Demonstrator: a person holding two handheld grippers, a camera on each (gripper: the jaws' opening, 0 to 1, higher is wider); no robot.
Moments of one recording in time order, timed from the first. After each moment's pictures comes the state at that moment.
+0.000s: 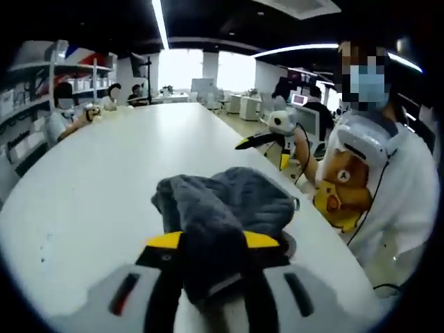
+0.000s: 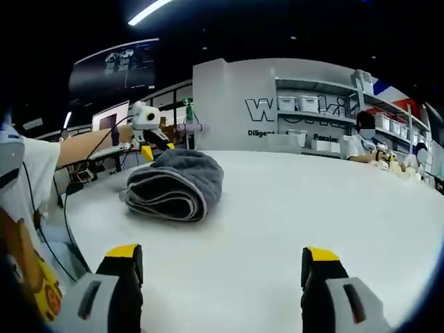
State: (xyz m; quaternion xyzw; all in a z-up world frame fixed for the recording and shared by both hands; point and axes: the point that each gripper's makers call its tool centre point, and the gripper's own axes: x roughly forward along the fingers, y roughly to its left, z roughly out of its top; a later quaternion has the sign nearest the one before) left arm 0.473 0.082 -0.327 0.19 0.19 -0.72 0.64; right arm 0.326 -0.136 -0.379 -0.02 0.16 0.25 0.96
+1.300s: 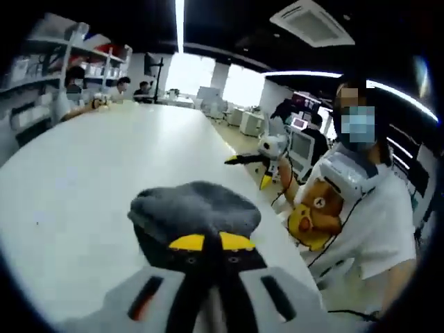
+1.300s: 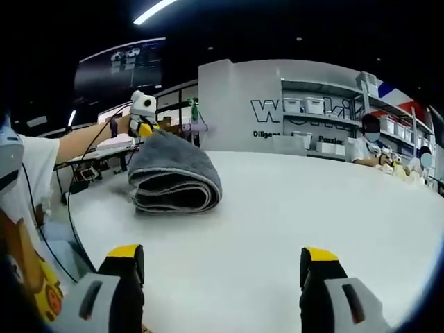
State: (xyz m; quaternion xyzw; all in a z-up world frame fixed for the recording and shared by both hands) left arm 0.447 0.147 -0.331 0.15 0.33 -0.69 0.63; right arm 0.323 -0.121 -0.374 -0.03 0.15 0.26 0.95
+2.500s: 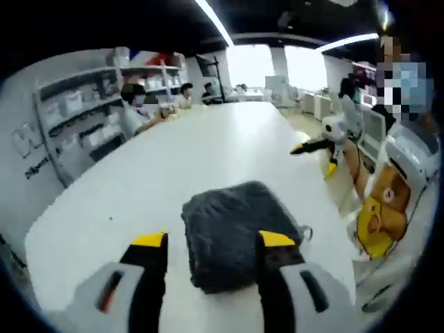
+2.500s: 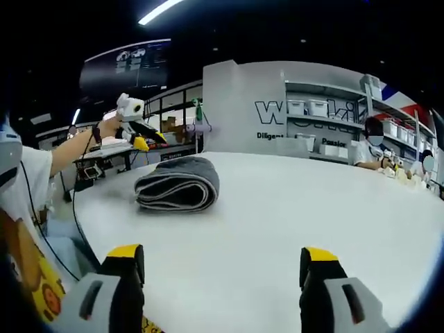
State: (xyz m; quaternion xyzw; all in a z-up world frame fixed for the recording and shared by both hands) left arm 0.452 0.160 -0.257 0.15 0.14 -0.47 0.86; right arm 0.317 -0.131 -0.366 -0.03 0.14 0.27 0.95
